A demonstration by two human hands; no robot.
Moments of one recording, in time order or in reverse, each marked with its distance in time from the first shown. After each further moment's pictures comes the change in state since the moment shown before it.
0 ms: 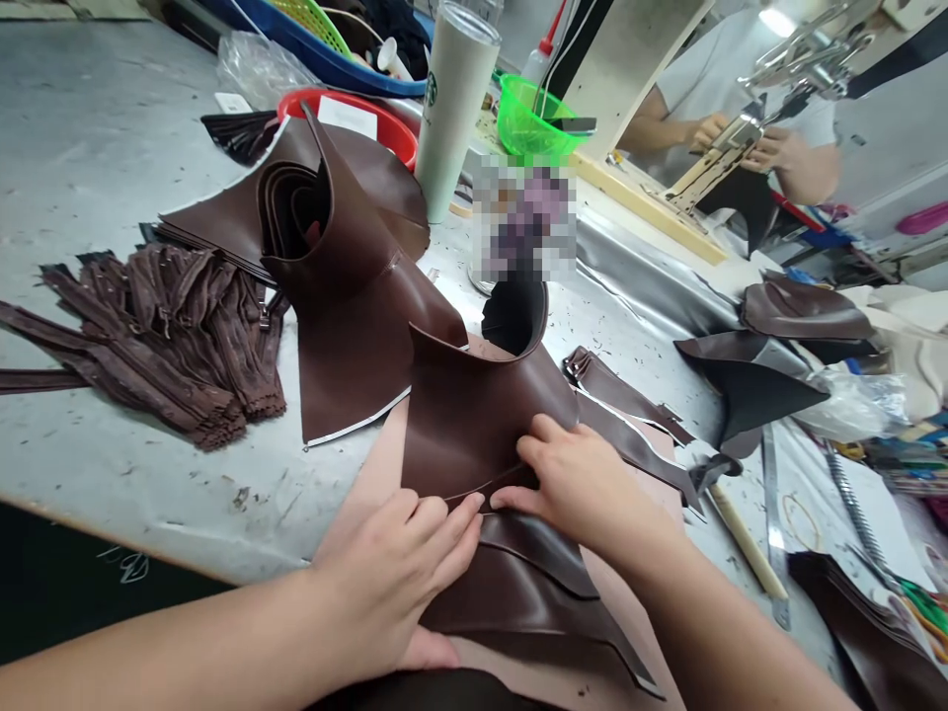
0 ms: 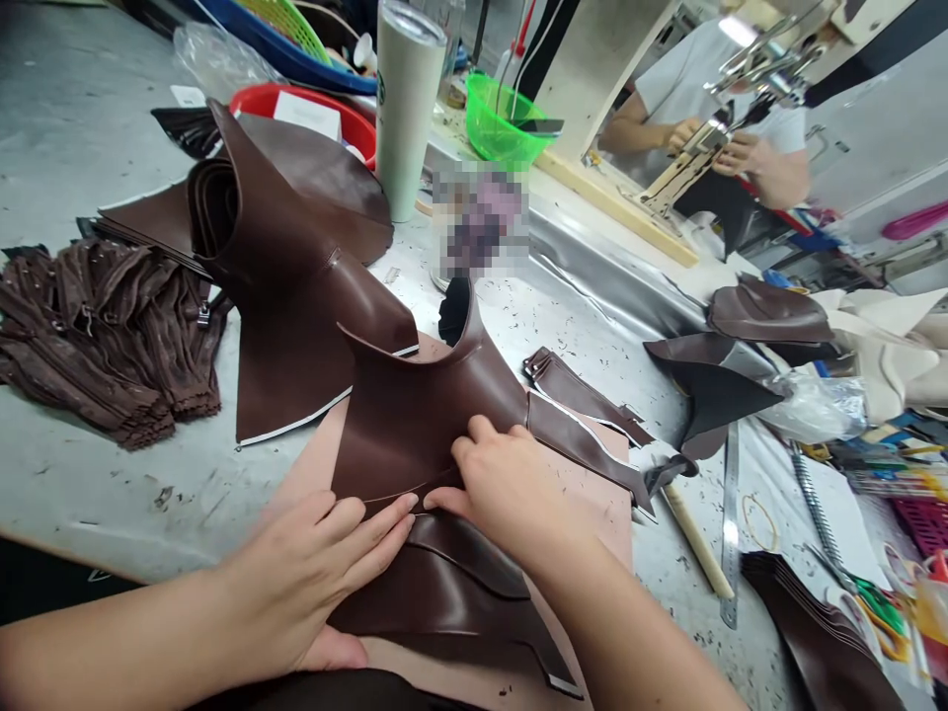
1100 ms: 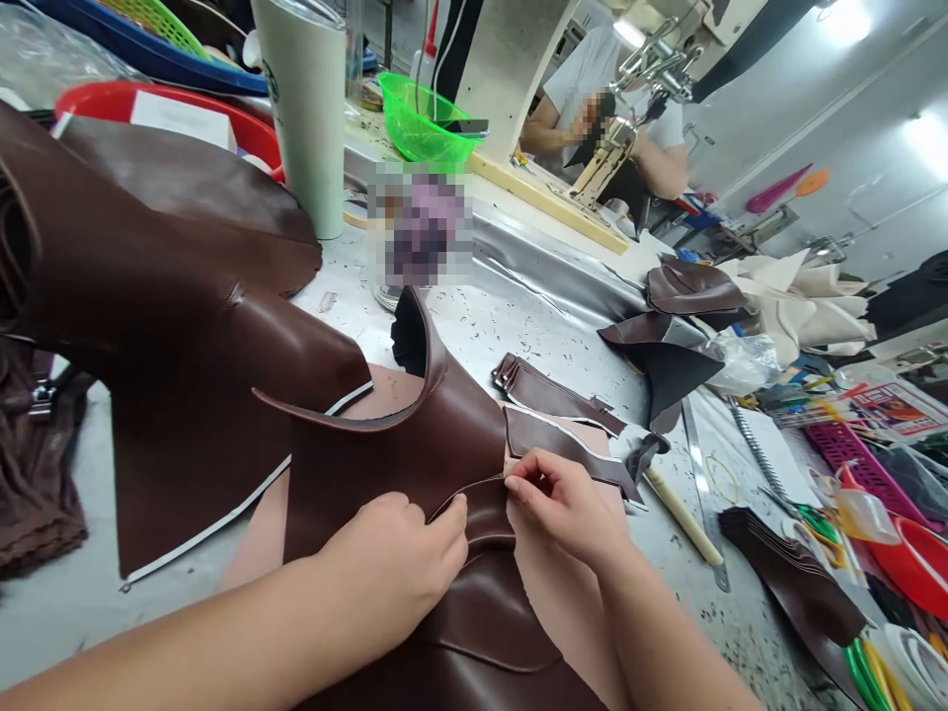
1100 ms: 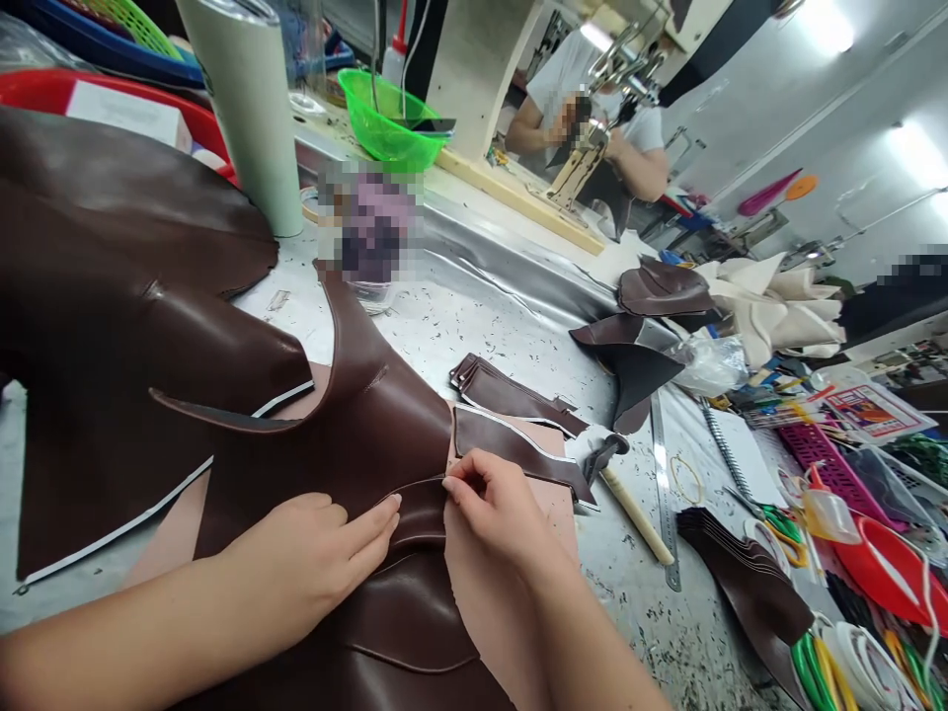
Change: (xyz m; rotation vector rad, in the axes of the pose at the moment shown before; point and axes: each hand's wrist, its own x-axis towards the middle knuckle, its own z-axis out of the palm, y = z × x) left_hand 0.097 -0.027 0.032 -0.063 -0.228 0.254; right_hand -0.022 0.069 0.061 0.942 0.298 0.398
